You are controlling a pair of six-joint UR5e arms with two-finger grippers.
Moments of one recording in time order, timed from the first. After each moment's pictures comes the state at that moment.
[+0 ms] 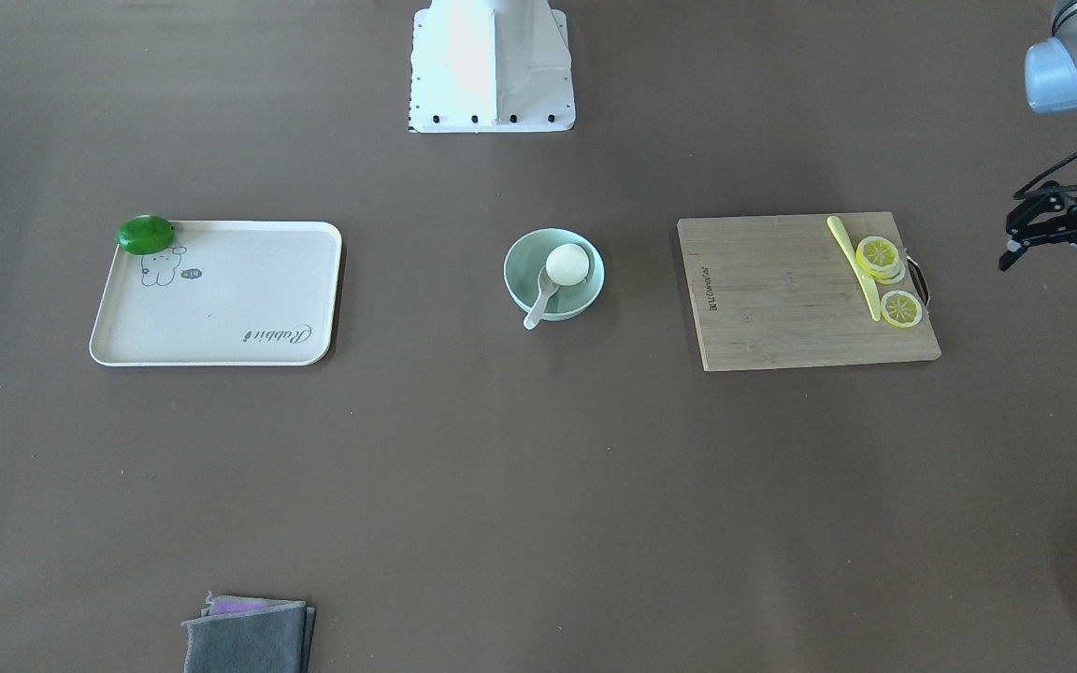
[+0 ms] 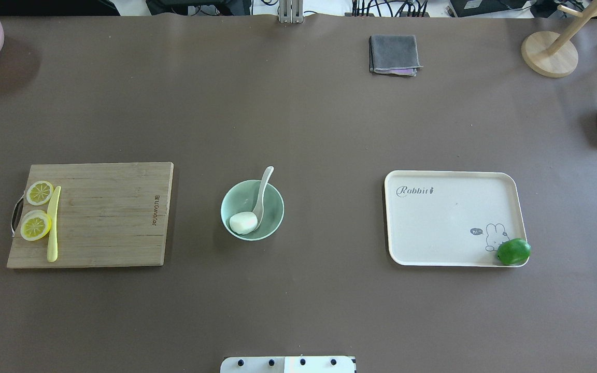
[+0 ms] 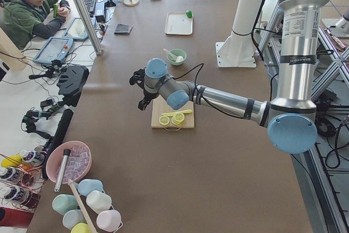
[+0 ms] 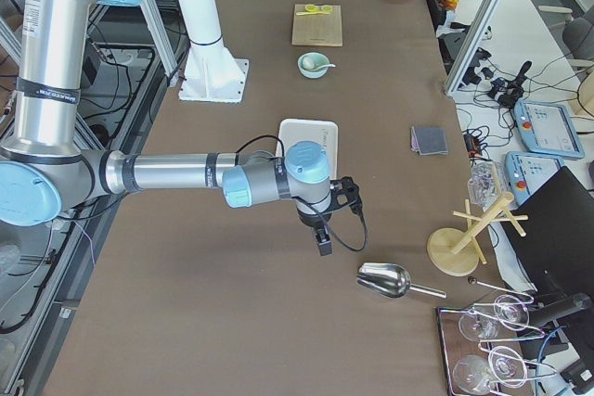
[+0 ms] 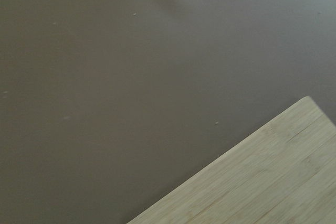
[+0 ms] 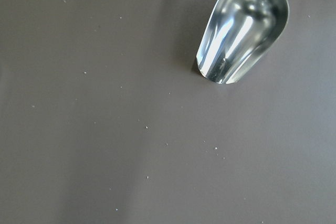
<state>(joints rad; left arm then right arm) -1.31 -1.54 -1.77 -1.96 -2.32 0.02 1.52 -1.79 1.80 -1.39 2.31 -0.12</state>
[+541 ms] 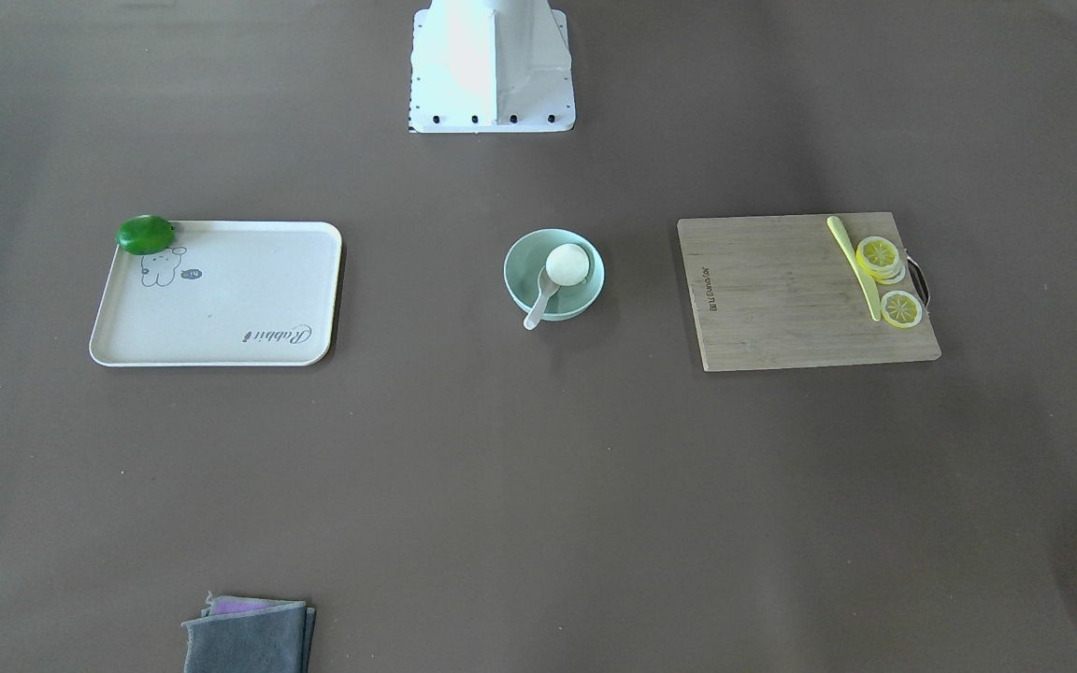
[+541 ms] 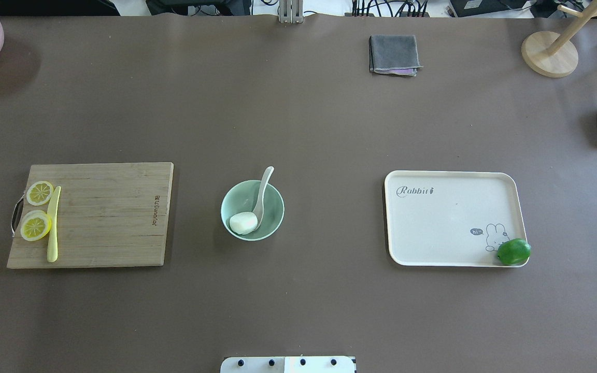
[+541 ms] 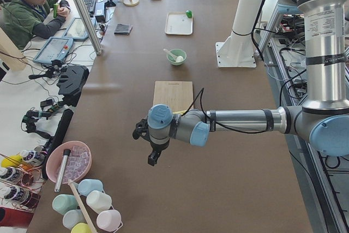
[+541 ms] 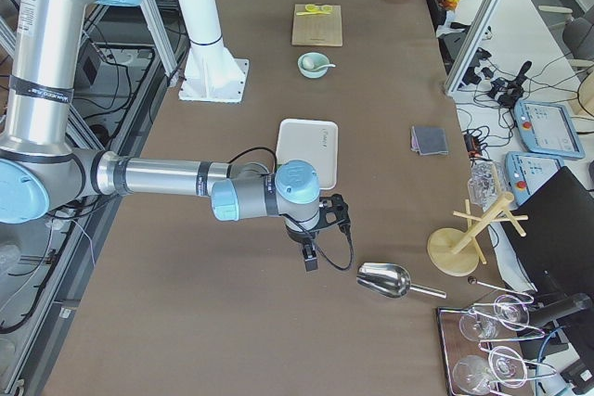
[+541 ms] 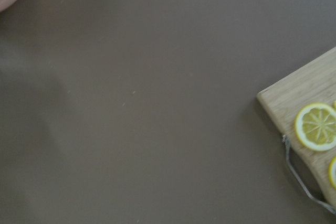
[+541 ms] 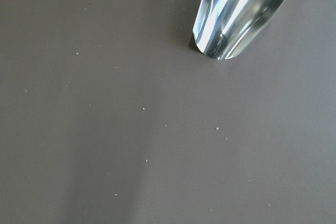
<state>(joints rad) -1.48 -1.41 -1.62 -1.88 -2.33 0.16 1.52 -1.81 1.77 -1.38 2.35 -0.13</state>
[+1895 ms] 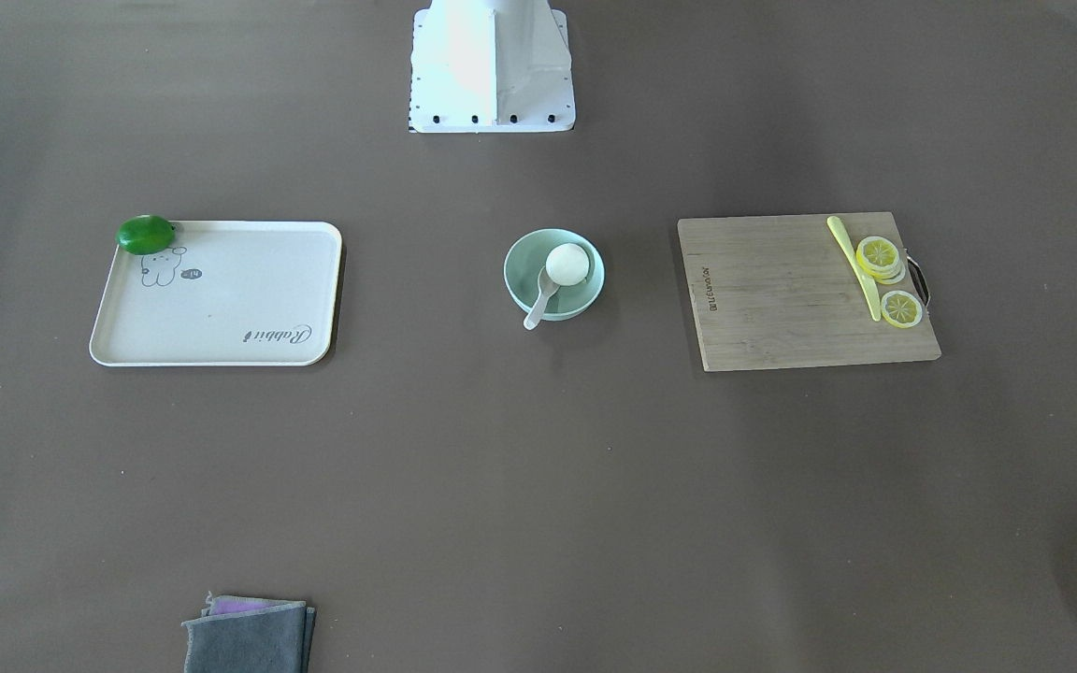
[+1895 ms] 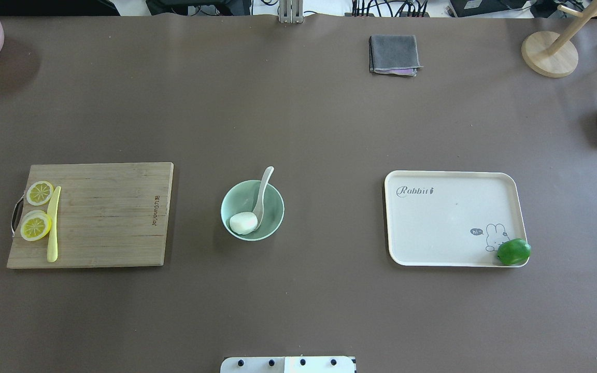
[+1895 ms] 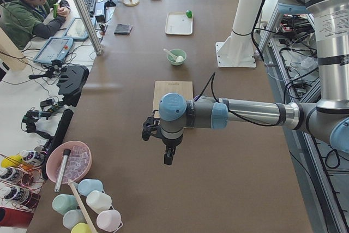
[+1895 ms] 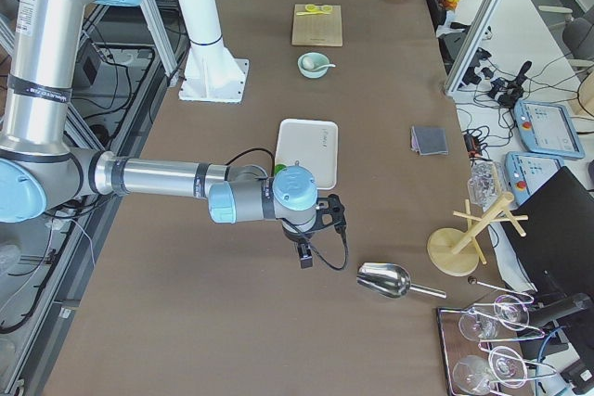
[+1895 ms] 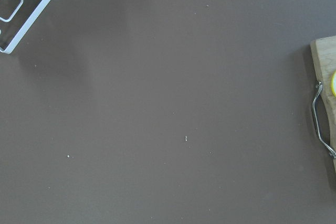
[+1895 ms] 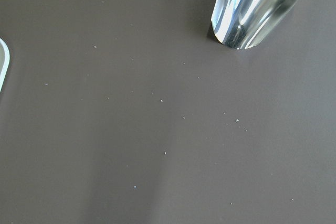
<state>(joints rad) -1.59 -1.35 -1.87 -1.53 -2.33 0.17 1.53 -1.82 1.77 -1.39 2.40 -0.13</state>
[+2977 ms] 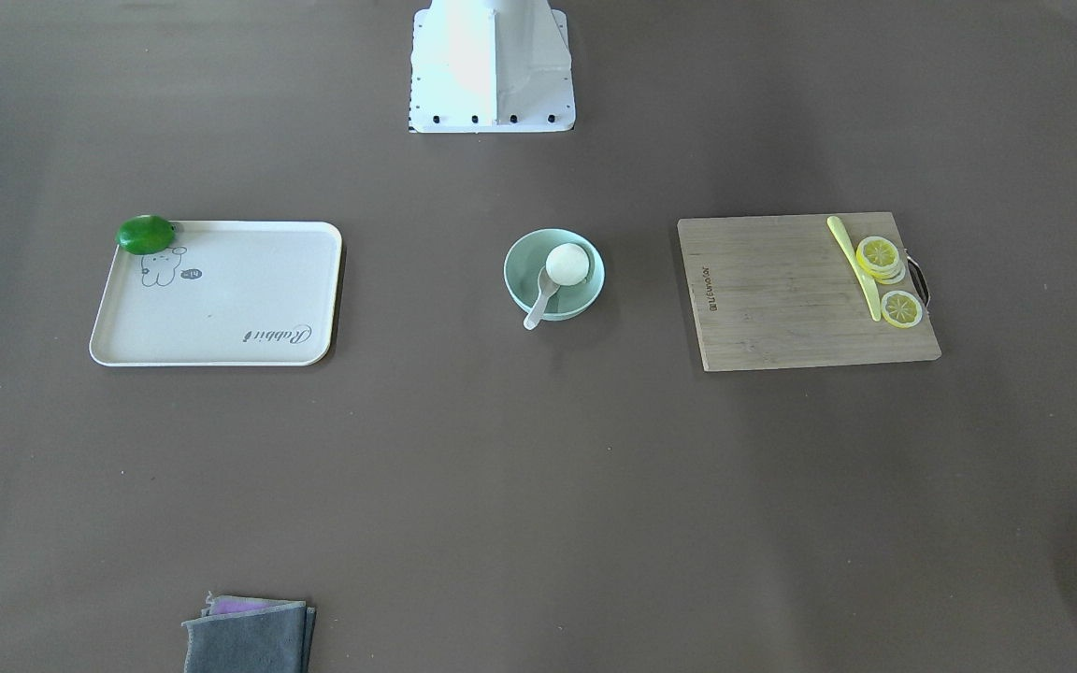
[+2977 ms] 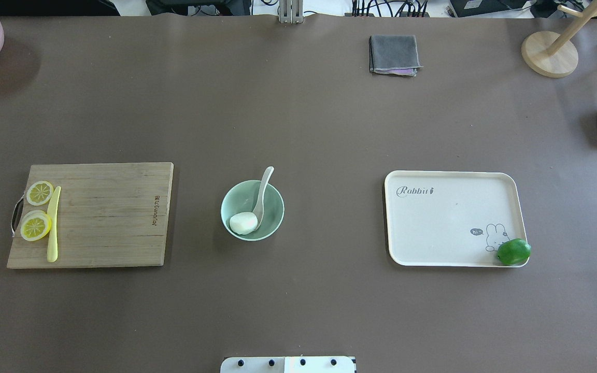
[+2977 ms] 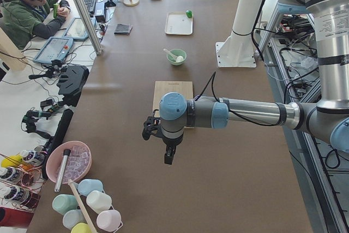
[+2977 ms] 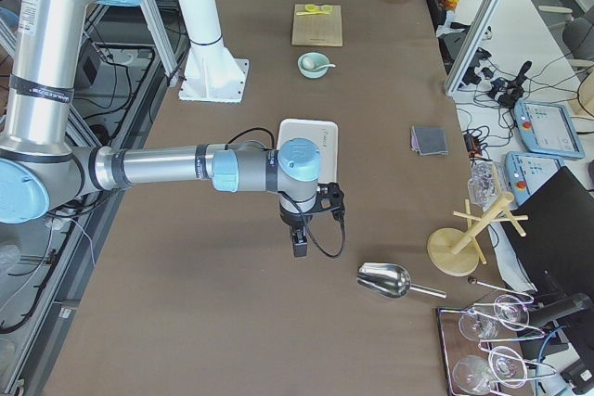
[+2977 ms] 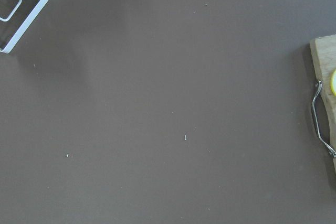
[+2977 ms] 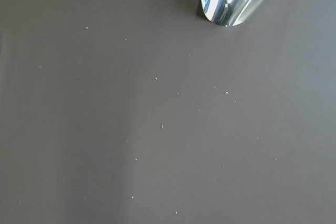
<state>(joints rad) -1.59 -1.35 -1.87 -1.53 -2.33 0.17 1.50 -1.81 1.93 -1.66 2.29 -0.13</state>
